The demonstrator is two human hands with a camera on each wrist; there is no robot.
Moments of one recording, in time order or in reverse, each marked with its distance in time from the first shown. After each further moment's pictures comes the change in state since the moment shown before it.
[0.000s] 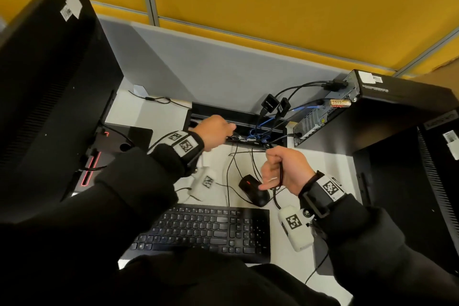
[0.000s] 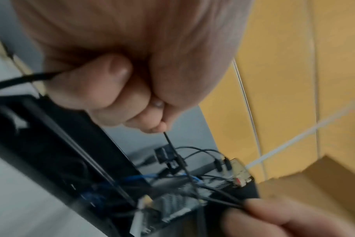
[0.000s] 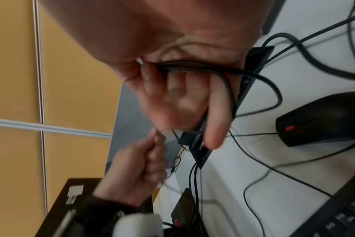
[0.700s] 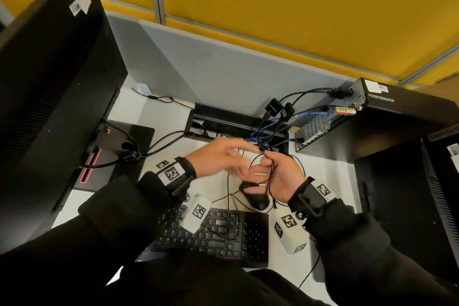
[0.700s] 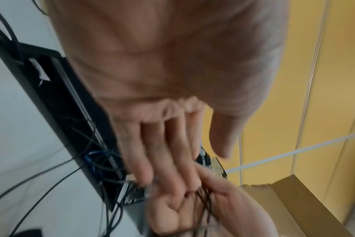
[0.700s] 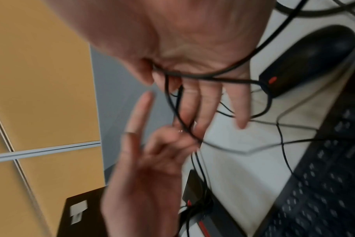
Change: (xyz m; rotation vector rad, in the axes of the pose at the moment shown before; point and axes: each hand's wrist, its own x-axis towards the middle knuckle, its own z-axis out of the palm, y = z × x) left_hand -0.041 -0.028 0.019 -0.388 -0.292 0.387; right_hand 0.021 0.015 0.013 0.295 -0.050 0.144
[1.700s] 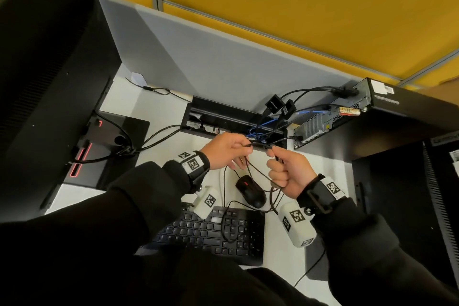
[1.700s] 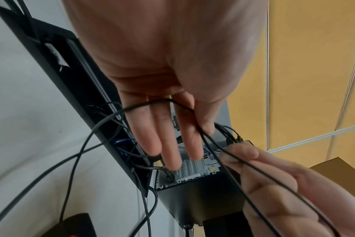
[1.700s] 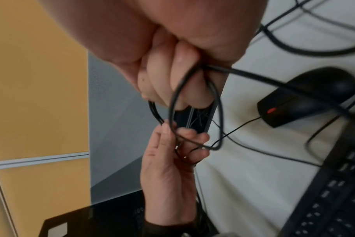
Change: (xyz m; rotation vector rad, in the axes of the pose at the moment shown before) left_hand 0.055 -0.047 0.003 -0.006 0.126 -0.085; right_hand 0.009 -0.018 -0.024 -0.089 0.056 -0.060
